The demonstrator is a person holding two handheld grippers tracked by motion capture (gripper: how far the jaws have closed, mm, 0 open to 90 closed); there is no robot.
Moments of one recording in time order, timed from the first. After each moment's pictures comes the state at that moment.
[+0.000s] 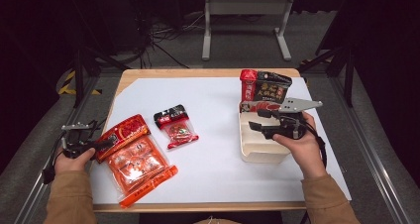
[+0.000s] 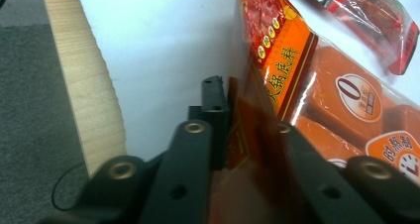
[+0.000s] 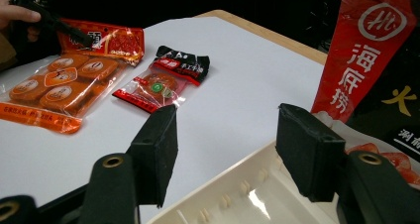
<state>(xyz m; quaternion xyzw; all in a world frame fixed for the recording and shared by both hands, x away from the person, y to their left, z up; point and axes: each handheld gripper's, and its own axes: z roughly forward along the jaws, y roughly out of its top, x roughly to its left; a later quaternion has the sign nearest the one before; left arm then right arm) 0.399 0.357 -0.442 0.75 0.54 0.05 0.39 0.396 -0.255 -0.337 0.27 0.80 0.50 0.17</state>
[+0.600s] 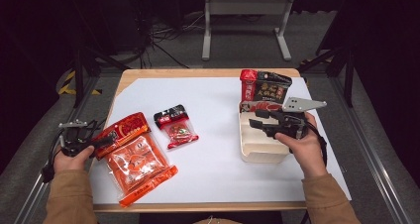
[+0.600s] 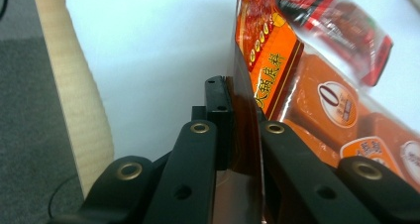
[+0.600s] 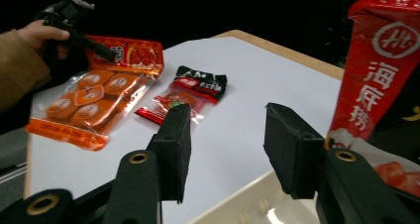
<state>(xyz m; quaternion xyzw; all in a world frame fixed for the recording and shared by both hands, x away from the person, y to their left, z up) 0.395 0.351 -0.420 0.74 0.53 0.07 0.41 0.396 -0.259 -0.336 0.26 0.78 0.55 0.14</state>
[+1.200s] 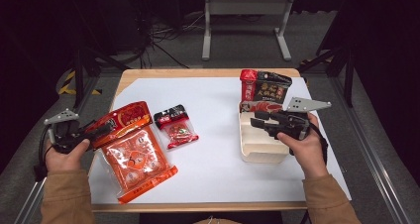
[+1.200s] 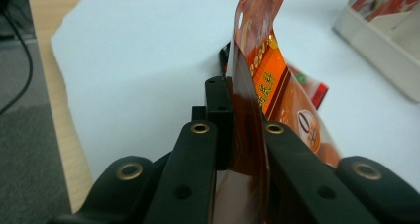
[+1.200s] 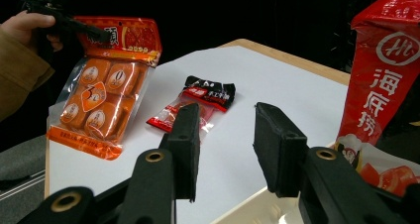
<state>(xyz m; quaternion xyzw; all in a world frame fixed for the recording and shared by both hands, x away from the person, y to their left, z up) 0.368 0.327 -0.353 0.73 0.48 0.14 0.46 0.389 -0.261 -0.331 0.27 0.77 0.57 0.13</state>
